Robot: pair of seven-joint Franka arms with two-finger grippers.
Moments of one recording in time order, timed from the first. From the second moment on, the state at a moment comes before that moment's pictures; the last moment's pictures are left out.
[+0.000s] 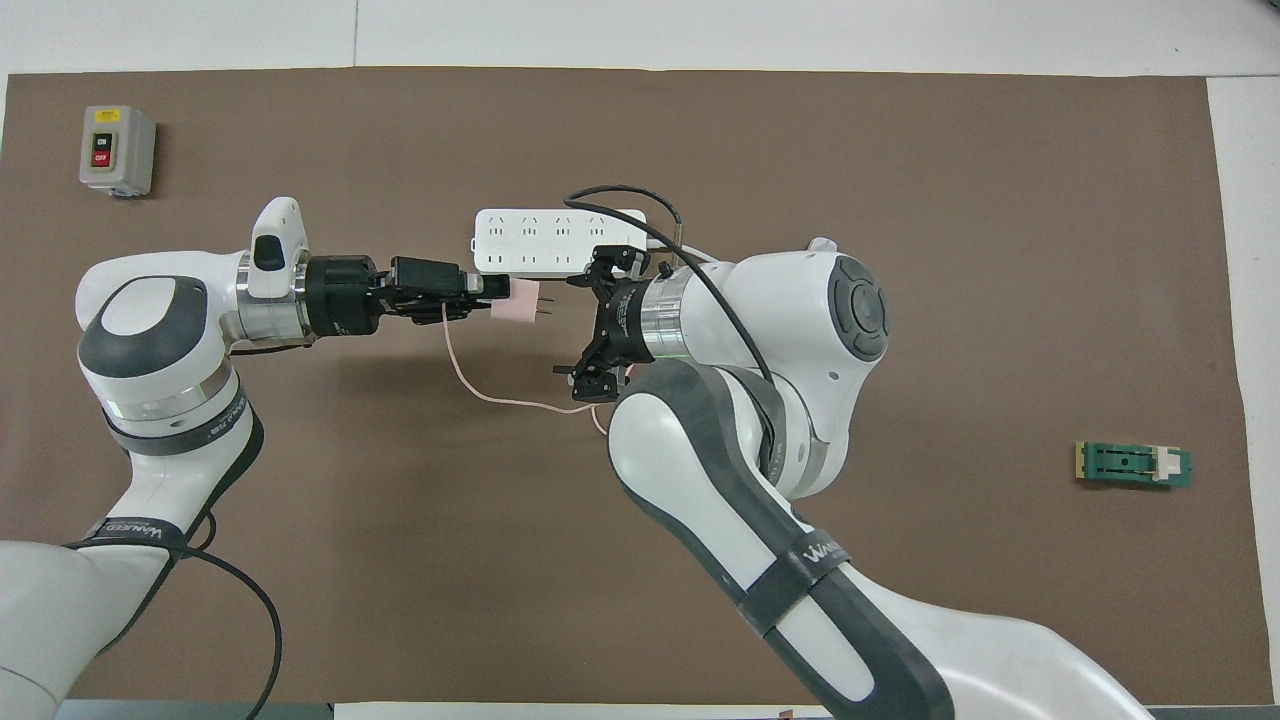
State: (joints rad) left arm -0.45 0.29 0.37 -1.99 -1.56 1.68 0.61; right arm 0.62 0.33 -0.05 -1.80 0.87 2.46 1.70
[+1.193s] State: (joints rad) left arm -0.45 0.27 0.54 -1.56 -0.77 1.64 0.13; right arm 0.29 0.09 -0.06 -1.78 0.23 1.87 0.99
